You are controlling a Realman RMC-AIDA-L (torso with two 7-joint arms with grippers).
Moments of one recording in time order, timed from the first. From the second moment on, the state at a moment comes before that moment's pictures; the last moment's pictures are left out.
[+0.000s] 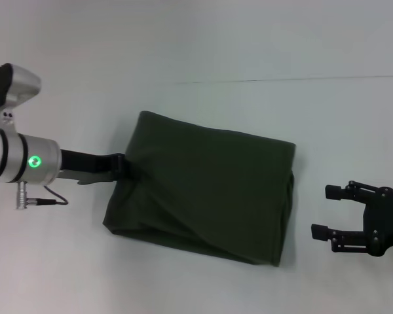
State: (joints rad) left arm -0.76 -2.07 0.76 0.60 2.39 1.16 -2.48; right arm 0.42 2.09 -0.44 -0.71 -2.17 -1.68 1.18
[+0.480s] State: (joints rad) left arm -0.64 -2.06 0.54 0.62 2.38 1.36 -2.42; right arm 0.43 2.09 -0.44 -0.71 -2.17 -1.68 1.18
